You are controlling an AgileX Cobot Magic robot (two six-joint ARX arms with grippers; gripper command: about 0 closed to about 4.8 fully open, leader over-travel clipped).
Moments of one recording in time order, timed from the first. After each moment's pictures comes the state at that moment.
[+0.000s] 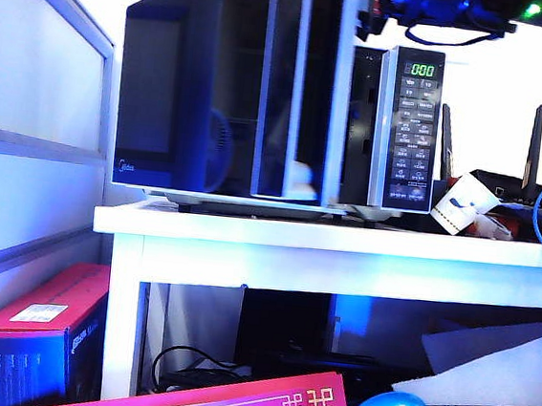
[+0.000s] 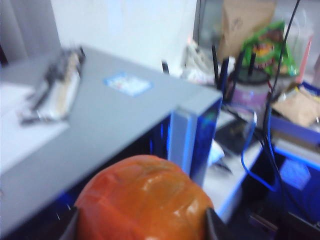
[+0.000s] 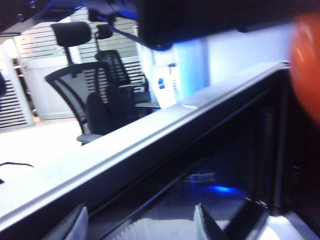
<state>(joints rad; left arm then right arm) -0.43 1.96 2.23 -0.43 0.38 0.07 0.24 1.84 1.45 0.68 -1.31 0.35</state>
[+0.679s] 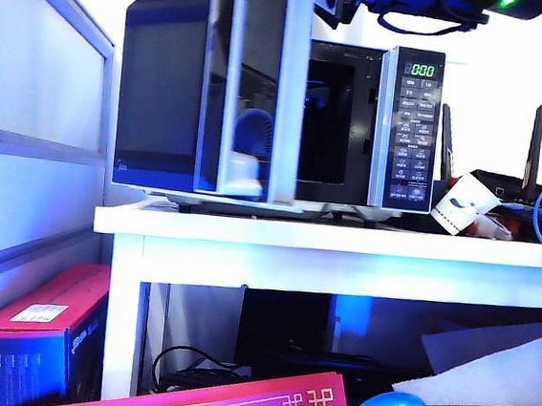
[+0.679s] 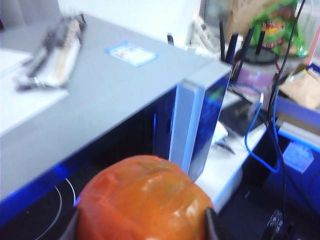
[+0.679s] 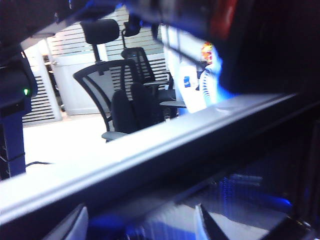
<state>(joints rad) -0.43 1.97 2.21 -0.48 0.36 0.08 0.31 1.83 1.45 0.68 -1.33 0.36</state>
